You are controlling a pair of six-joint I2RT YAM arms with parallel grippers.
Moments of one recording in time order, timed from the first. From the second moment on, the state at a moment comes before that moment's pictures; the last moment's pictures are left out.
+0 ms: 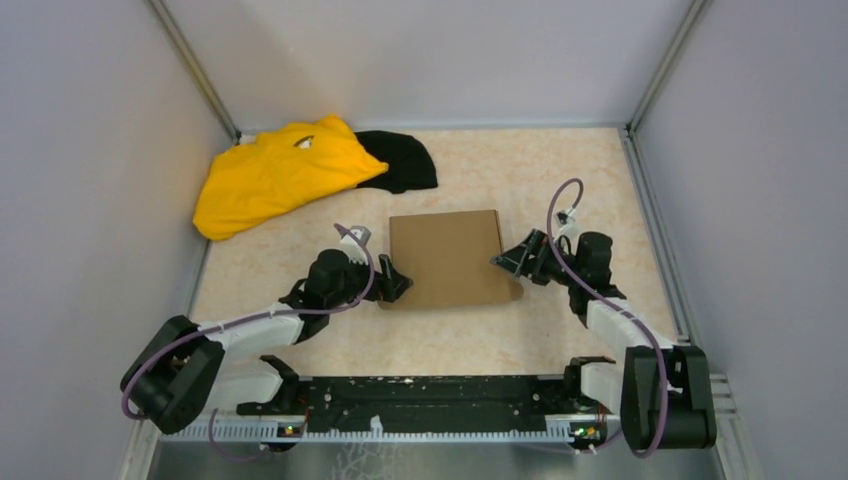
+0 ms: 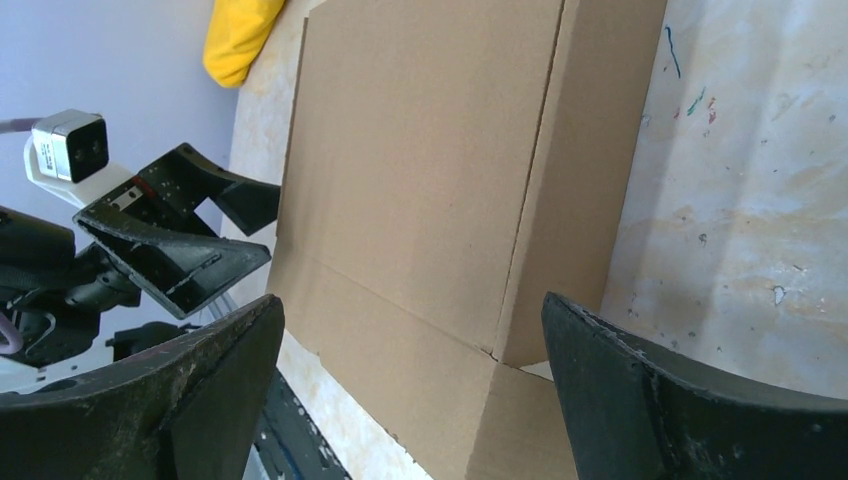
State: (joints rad) left arm -0.64 1.19 0.32 0.45 0.11 -0.53; right arm 0.01 1.08 0.32 0.31 -0.76 0.63
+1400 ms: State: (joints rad) left arm -0.63 1.24 0.30 0.55 0.20 -0.58; right arm 0.05 1.23 0.31 0.46 -0.78 0.68
